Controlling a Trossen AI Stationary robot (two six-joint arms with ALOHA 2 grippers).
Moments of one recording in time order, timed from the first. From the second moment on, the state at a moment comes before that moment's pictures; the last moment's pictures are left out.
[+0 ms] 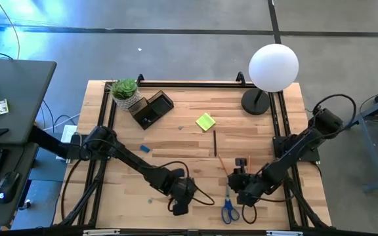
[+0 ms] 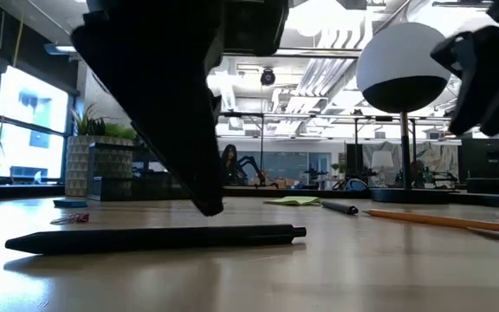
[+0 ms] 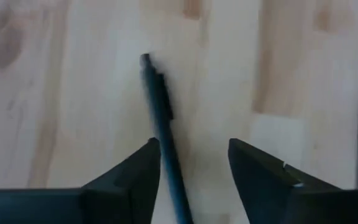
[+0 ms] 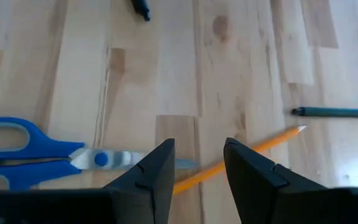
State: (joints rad) left arm -0.39 2.07 1.42 -0.49 -0.10 -0.64; right arm 0.74 1.56 0.92 -0.51 0.49 0.57
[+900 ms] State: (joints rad) left arm -0.39 2.12 1.43 -0.55 -0.12 -0.71; right arm 0.77 1.55 0.85 -0.44 0.56 0.58
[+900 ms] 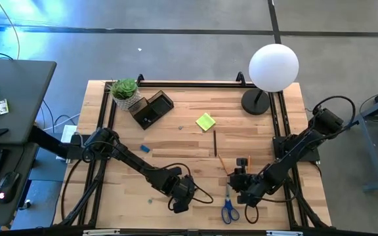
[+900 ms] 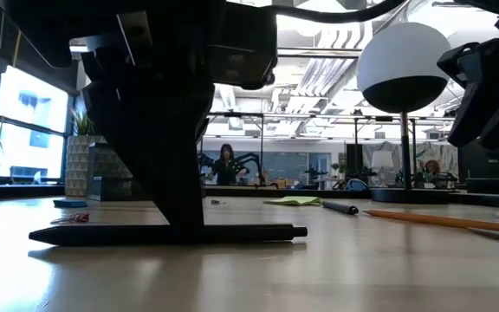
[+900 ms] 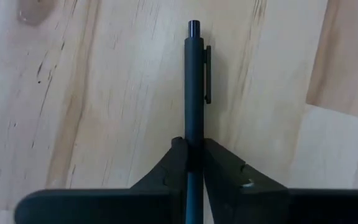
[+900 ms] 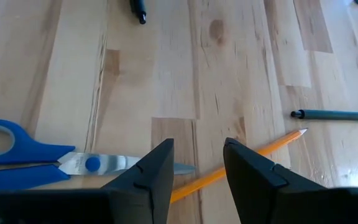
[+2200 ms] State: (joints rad) left arm -0.39 1.82 1.46 -0.86 -0.72 -0.62; right arm 0.85 1.55 0.85 -0.48 0.71 0.70
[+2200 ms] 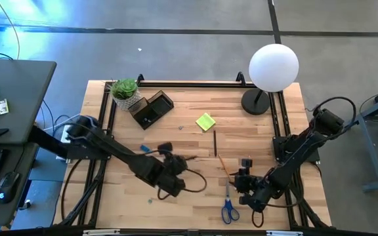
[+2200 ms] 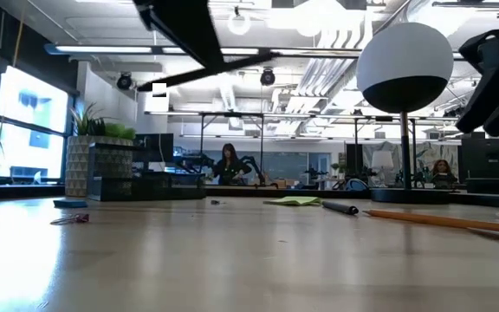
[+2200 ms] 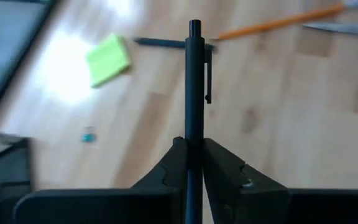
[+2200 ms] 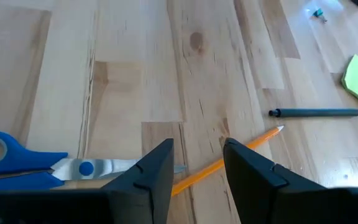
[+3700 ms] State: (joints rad) left arm 0.33 0.77 0.25 0.28 -0.84 -0.13; right arm 0.60 1.55 0.85 -0.38 1.08 0.76
